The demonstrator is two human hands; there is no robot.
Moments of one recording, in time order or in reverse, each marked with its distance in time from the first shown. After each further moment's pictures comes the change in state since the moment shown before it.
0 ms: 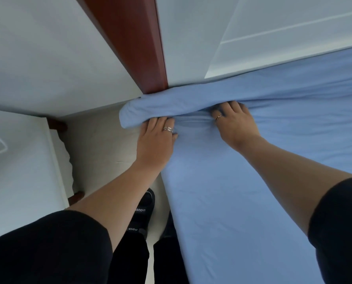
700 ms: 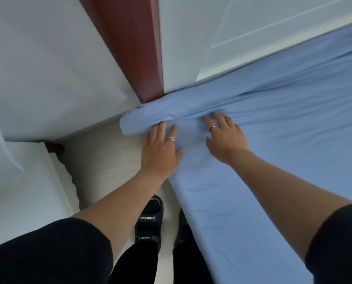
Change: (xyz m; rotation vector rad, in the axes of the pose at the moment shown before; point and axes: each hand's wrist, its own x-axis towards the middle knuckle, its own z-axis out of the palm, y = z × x) left_hand -0.013 -0.003 -0.021 -0.063 -0.307 0.007; right_hand -0.038 -0.056 -0.010 0.266 -0.177 0.372
